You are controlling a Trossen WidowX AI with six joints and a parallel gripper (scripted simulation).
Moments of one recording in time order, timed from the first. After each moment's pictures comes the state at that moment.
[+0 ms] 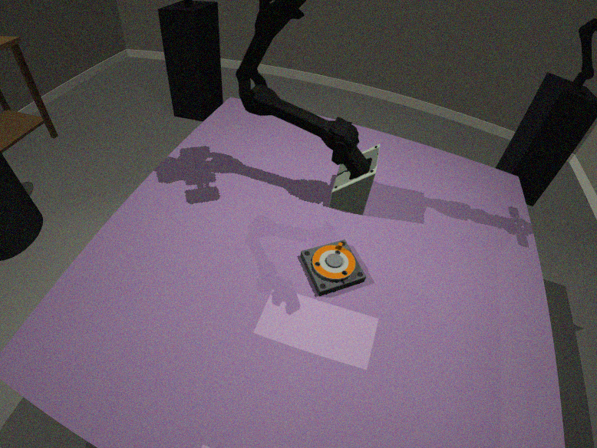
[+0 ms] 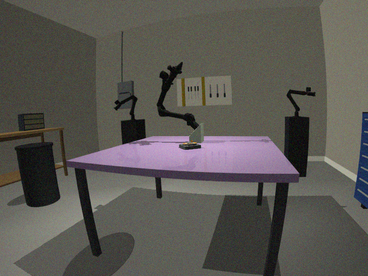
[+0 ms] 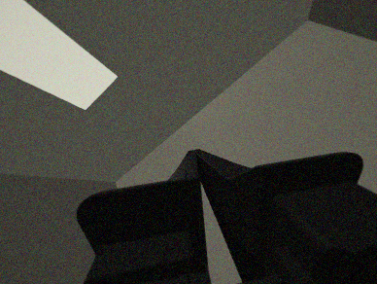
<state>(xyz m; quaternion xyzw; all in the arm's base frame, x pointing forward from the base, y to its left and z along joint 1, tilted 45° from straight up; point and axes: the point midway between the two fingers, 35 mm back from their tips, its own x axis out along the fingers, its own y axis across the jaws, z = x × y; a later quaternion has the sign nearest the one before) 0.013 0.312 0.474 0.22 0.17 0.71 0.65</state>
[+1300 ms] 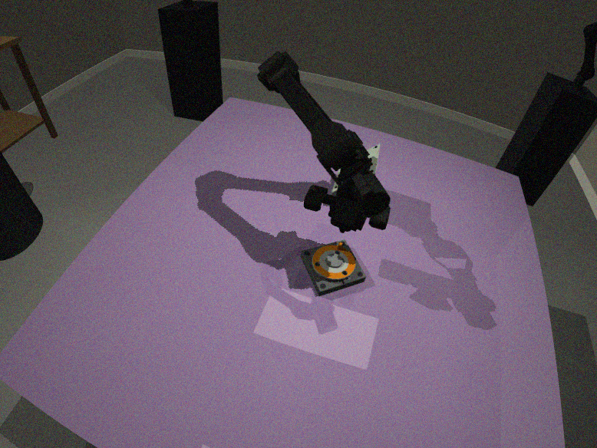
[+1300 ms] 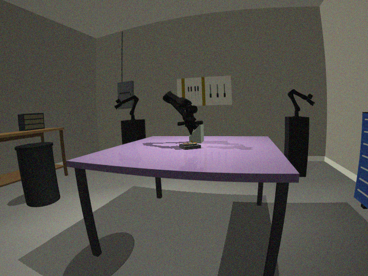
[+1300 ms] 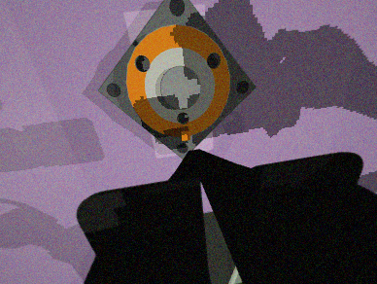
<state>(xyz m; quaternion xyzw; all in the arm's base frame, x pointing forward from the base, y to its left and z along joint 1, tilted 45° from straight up) 0.218 0.007 0.012 -0.25 0.63 -0.26 0.68</state>
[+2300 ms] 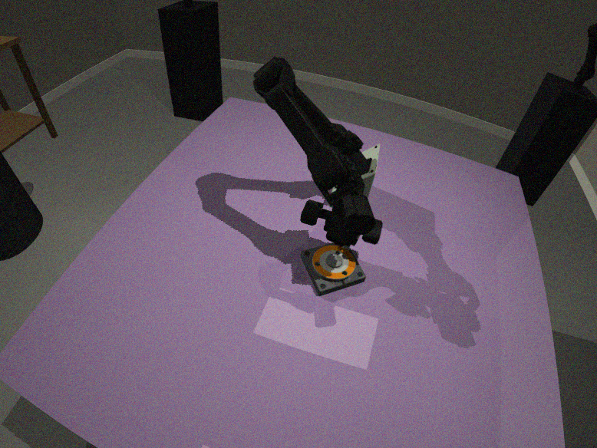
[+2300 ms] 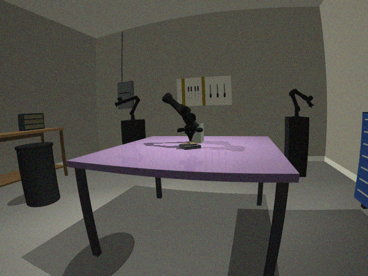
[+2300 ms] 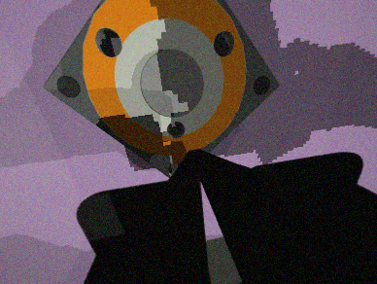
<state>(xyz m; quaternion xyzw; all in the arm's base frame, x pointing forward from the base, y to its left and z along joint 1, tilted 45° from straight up) 0.217 -0.035 -0.021 -0.27 0.63 -0.27 0.67</state>
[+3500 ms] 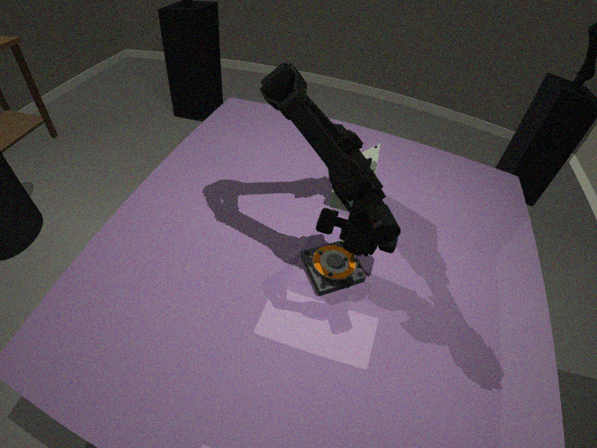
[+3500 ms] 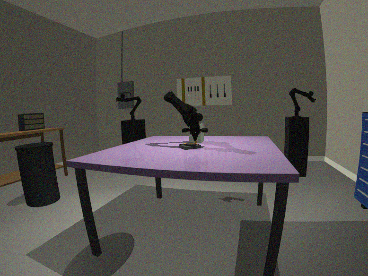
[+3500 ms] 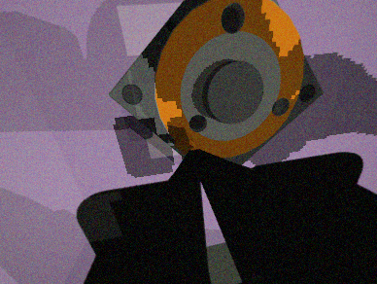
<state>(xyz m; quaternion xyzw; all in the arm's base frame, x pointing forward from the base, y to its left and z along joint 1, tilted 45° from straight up) 0.228 -0.007 -0.051 -0.27 0.64 -0.27 0.67</state>
